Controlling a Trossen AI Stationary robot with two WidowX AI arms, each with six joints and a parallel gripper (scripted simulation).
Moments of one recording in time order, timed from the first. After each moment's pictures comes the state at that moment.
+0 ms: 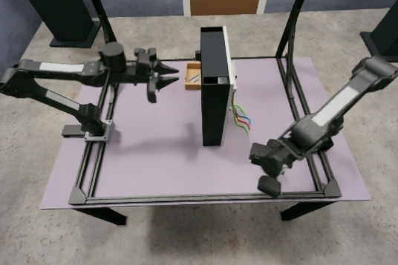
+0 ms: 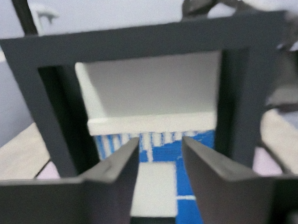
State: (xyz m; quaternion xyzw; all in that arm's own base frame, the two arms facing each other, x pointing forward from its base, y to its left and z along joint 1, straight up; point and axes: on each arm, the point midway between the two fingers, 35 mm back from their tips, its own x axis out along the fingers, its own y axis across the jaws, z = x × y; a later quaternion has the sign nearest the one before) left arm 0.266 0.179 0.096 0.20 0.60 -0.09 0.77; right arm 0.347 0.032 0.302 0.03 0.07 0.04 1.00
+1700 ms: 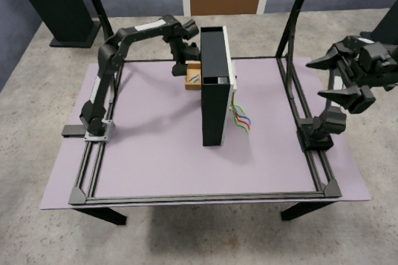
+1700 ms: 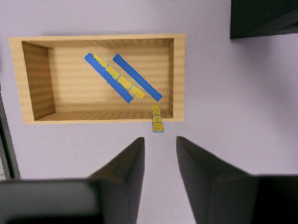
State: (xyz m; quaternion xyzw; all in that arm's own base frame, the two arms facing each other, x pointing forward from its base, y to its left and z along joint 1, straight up) left arm 0.160 0.037 0.380 0.00 0.00 0.00 1.00; right arm 0.370 0.265 0.104 0.01 0.66 -0.01 0.75
